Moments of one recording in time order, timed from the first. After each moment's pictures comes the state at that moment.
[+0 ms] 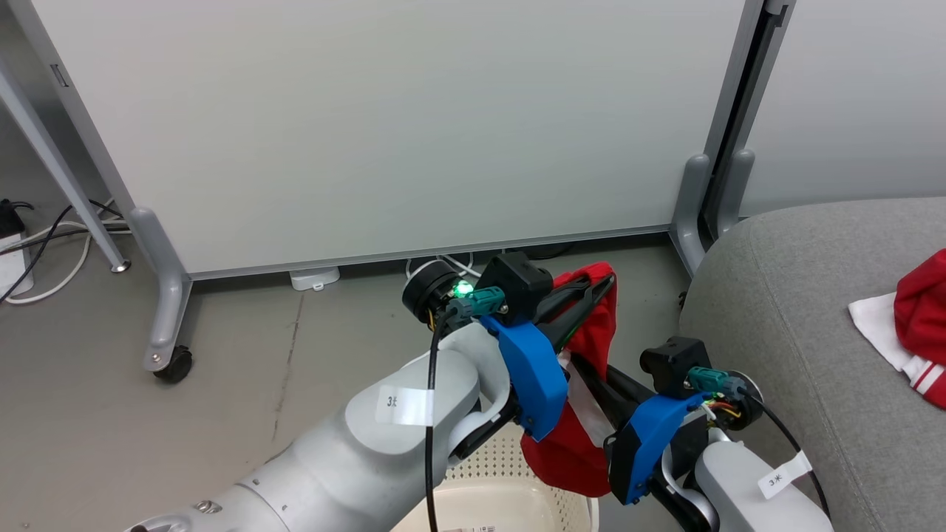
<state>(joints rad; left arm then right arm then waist) -0.88 0.05 -1.28 0.72 -0.93 -0.13 -0.23 -0.45 -0.17 0.57 0.64 0.42 0.13 -0.12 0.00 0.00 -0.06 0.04</state>
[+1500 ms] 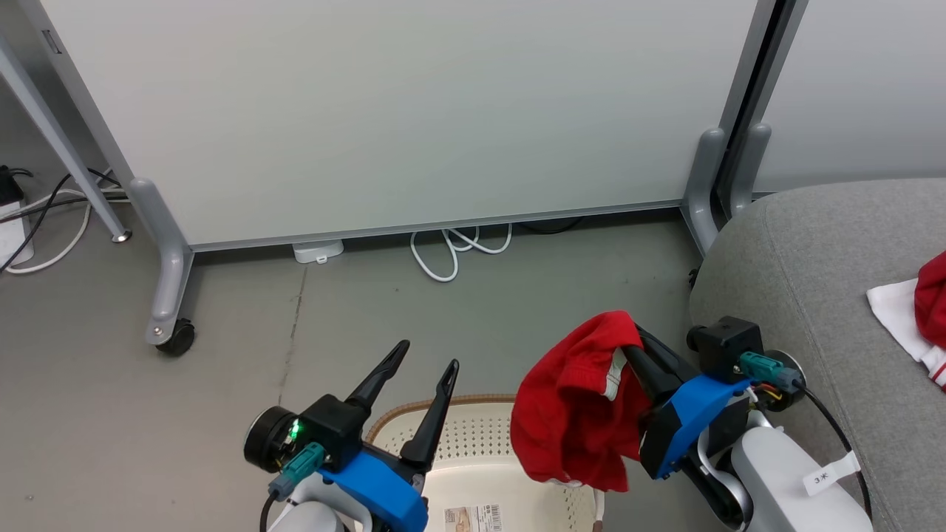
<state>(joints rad) -0.26 0.20 -0.62 0.38 -0.42 -0.09 -0.26 -0.41 -0.20 0.44 0.53 0.37 0.13 -0.13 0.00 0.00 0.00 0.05</state>
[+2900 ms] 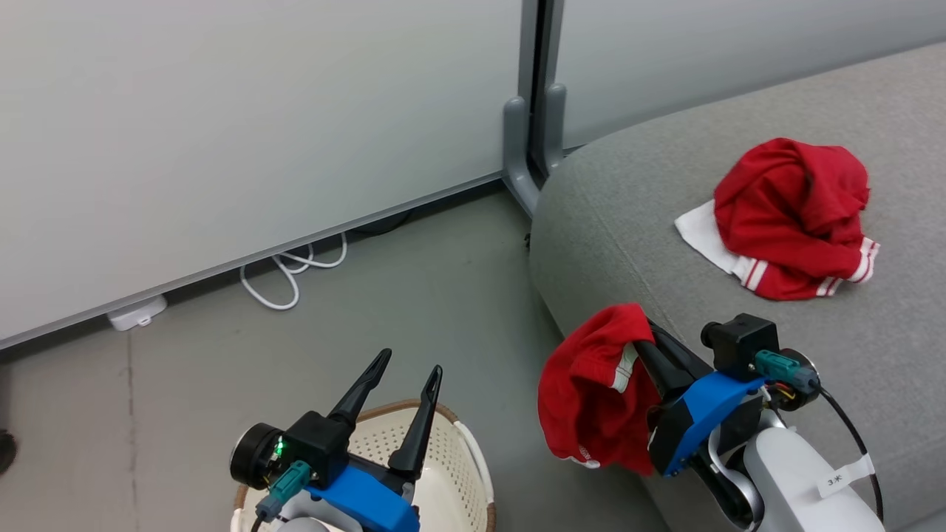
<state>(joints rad) -0.16 0.14 -0.45 0.34 -0.30 -0.13 -0.26 -0.37 -0.19 0.38 0.45 0.34 0.13 -0.09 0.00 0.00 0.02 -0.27</state>
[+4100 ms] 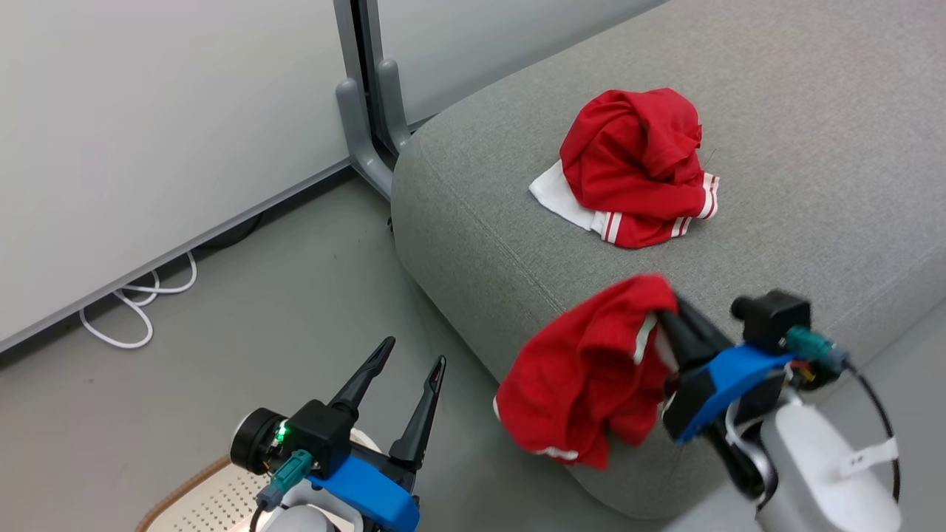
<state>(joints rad) -0.19 0.16 -0.48 0.34 -0.31 -0.13 -0.26 -0.38 -0.17 0.29 0.46 0.34 0.13 -0.11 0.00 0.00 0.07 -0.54</state>
